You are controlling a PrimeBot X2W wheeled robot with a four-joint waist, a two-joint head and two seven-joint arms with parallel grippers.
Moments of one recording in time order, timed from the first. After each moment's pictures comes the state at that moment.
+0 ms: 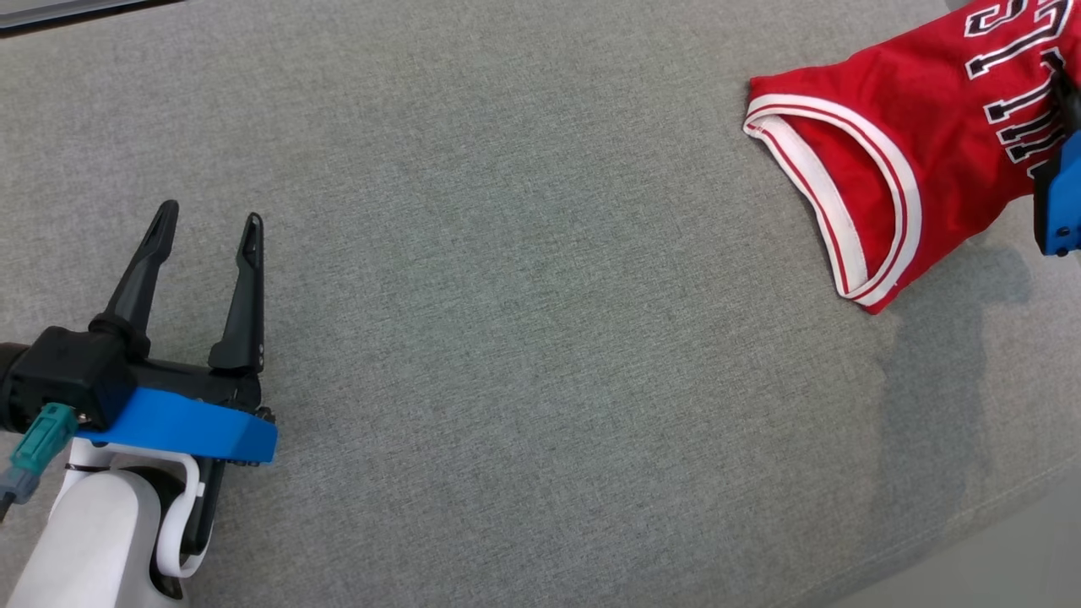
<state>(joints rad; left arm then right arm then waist) -0.28 0.40 -0.21 0.00 -0.37 -0.04 -0.11 -0.98 -0.49 0.19 0.95 0.01 0.13 0.00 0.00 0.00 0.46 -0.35</state>
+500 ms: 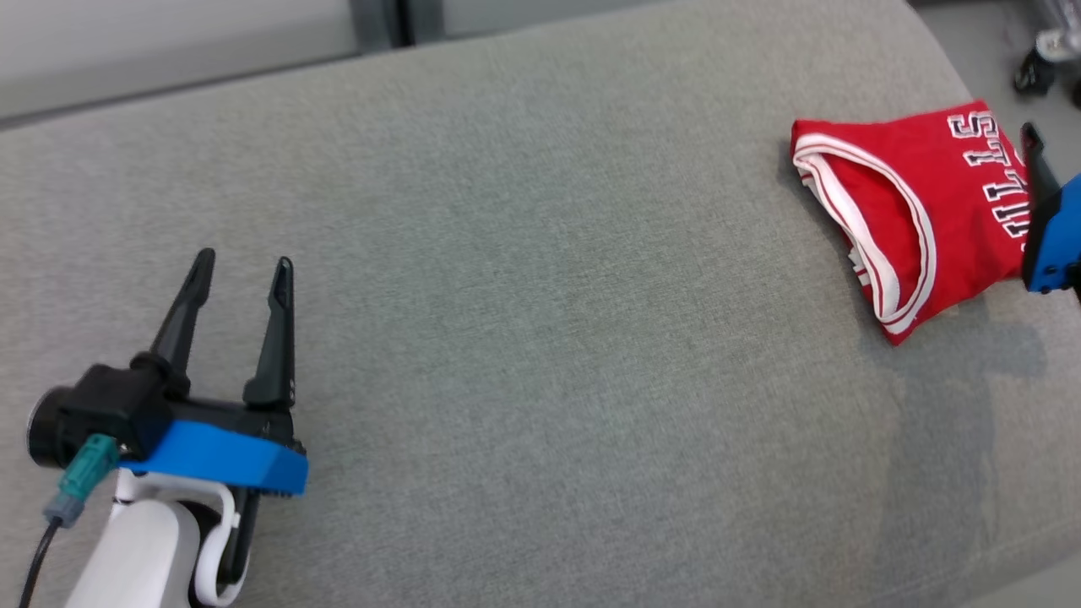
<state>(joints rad) -0.25 0.36 -0.24 0.07 -0.40 -0.03 -0.16 -0.96 -0.44 0.08 1.05 -0.01 0.13 -0.09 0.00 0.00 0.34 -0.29</state>
